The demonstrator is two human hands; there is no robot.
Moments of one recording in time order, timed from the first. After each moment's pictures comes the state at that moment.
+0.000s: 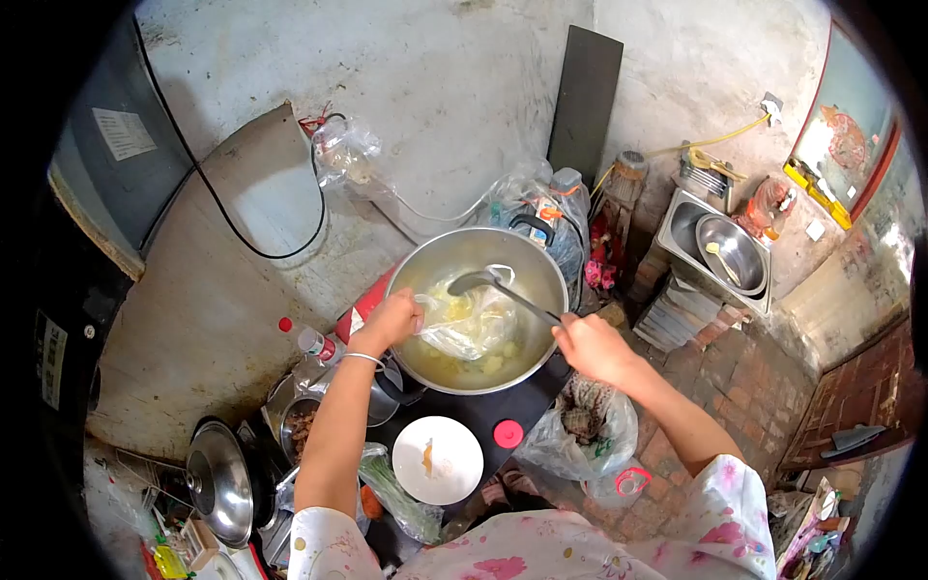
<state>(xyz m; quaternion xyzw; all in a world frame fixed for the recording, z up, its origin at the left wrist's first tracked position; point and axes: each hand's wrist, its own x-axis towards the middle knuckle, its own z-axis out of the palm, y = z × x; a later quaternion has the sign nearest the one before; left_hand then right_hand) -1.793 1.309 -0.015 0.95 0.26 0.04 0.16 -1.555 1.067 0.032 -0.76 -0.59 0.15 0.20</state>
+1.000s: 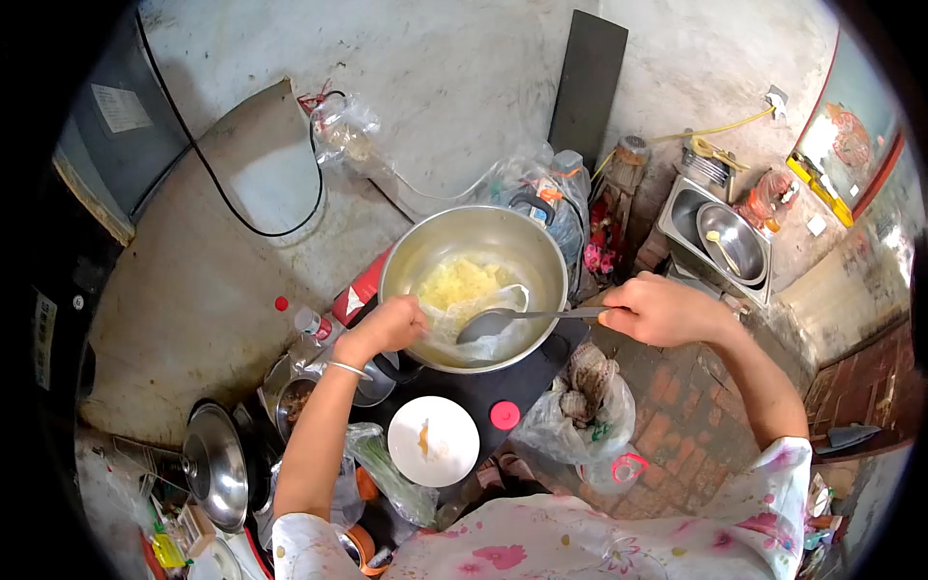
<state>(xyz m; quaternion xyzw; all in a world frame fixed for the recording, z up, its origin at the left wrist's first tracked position) -1.803 1.262 0.011 0.94 0.25 -0.02 0.23 -1.515 1.037 0.130 -0.63 -0.73 0.26 0.10</state>
